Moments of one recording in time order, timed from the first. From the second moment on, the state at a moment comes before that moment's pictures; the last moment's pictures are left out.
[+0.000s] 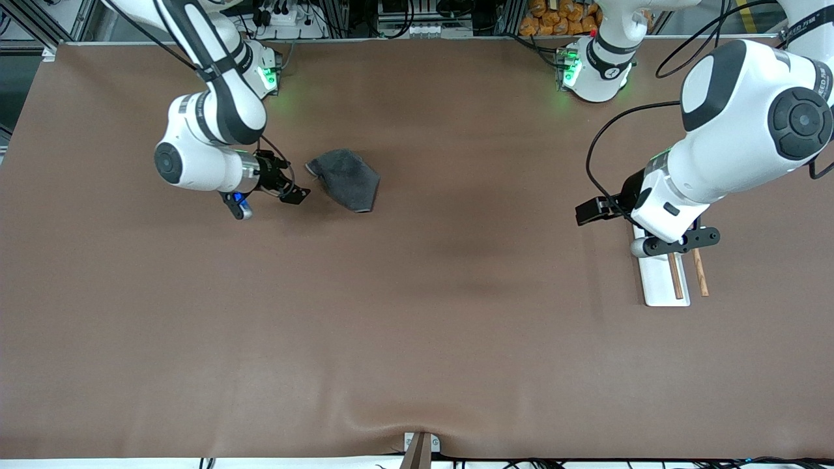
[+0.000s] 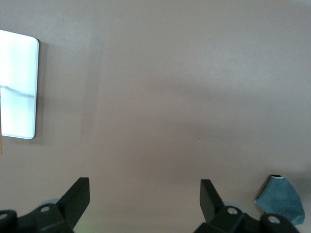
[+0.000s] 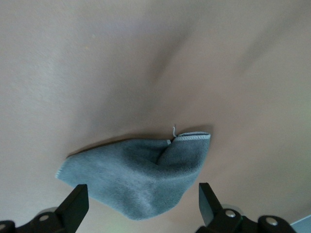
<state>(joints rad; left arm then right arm) -0.10 0.21 -0.19 -1.58 -0.15 1.73 -0.44 0.31 0.10 0.03 -2.40 0.57 2.16 0.86</state>
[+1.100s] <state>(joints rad) -0.10 0.23 -0.19 -1.60 -0.13 1.73 -0.44 0.43 0.20 0.03 -2.44 0.65 2.28 0.87</state>
